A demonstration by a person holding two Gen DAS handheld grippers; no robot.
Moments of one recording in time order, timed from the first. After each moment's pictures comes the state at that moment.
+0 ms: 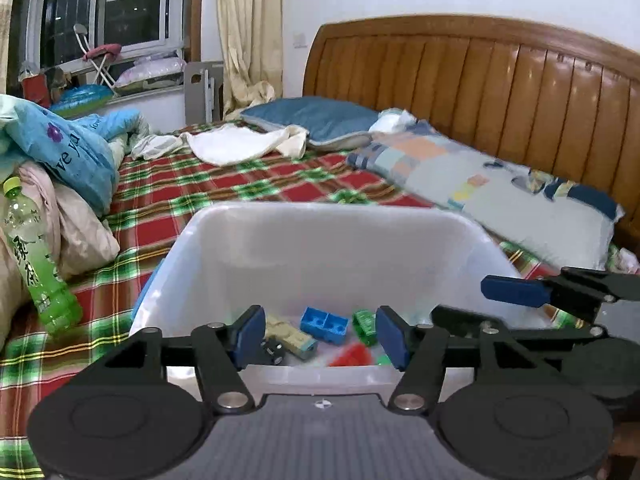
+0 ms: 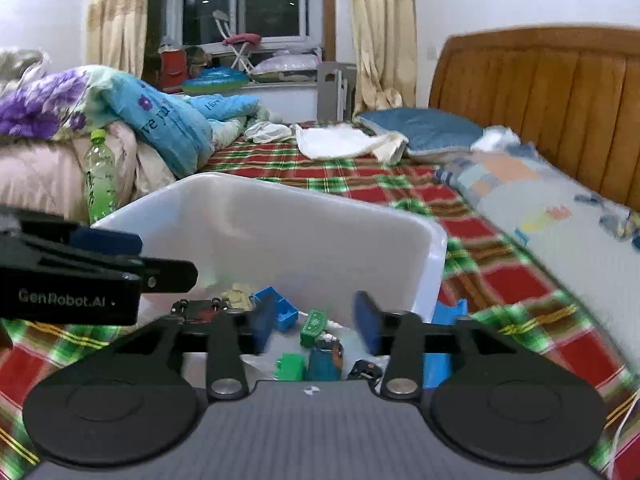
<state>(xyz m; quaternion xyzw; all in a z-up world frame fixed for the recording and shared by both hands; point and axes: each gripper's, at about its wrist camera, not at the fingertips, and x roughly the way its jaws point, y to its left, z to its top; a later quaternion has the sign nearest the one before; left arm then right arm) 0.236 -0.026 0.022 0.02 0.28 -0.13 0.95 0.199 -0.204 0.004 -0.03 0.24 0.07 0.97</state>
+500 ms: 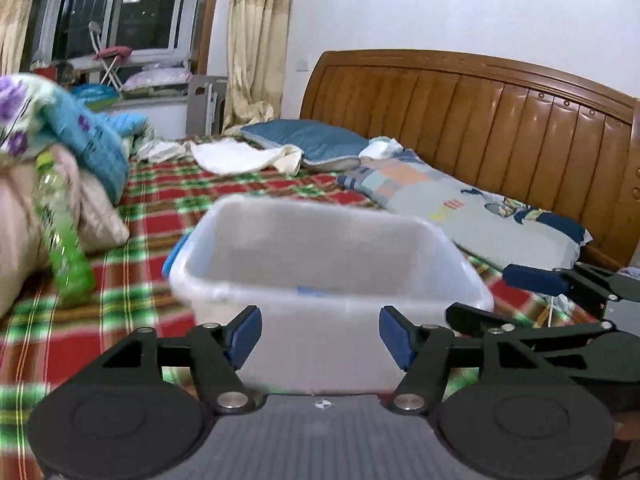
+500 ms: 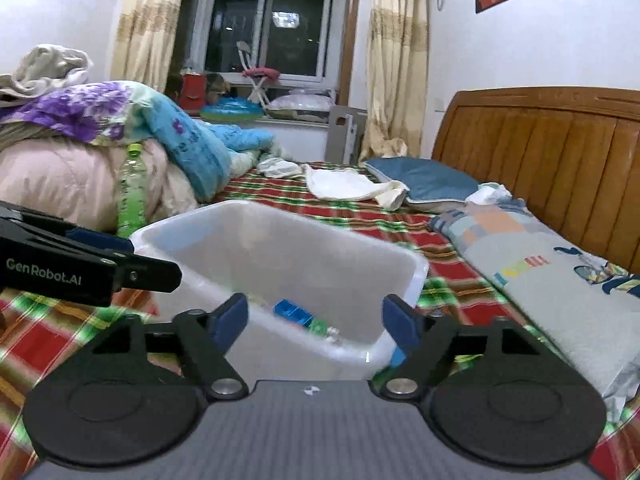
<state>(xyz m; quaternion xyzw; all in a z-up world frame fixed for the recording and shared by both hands) 0.162 0.002 0.019 -0.02 0.25 -0.15 0.96 0.132 -0.200 0.018 -0.06 0.18 0.09 0.98</state>
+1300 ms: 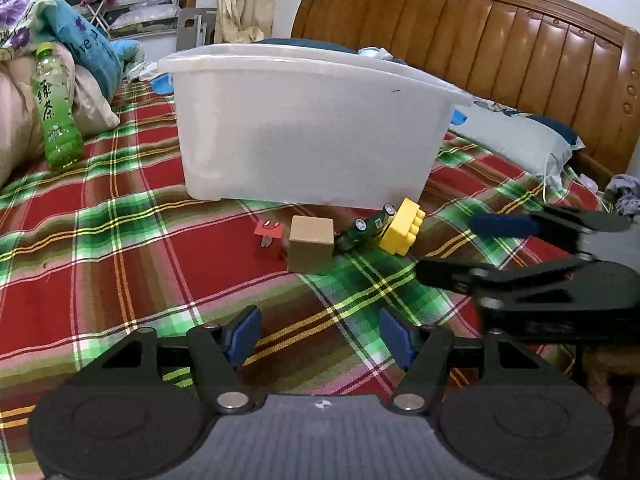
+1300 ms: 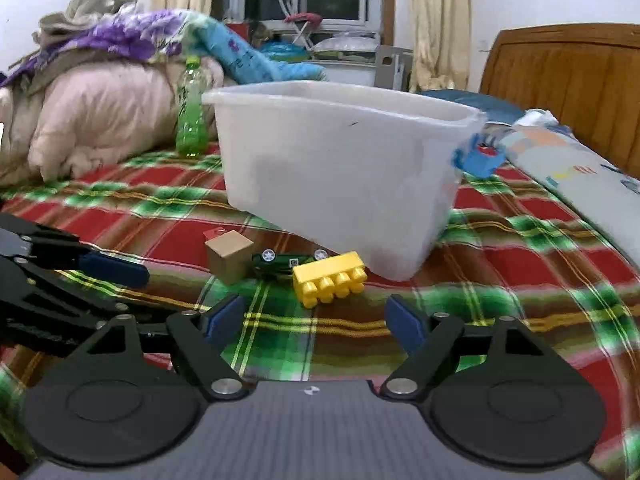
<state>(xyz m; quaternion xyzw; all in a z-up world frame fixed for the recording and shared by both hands) 0.105 0.002 -0.080 0.00 0.34 -0.16 0.93 0.110 -0.188 -0.068 -0.07 0.26 0.15 0.95</state>
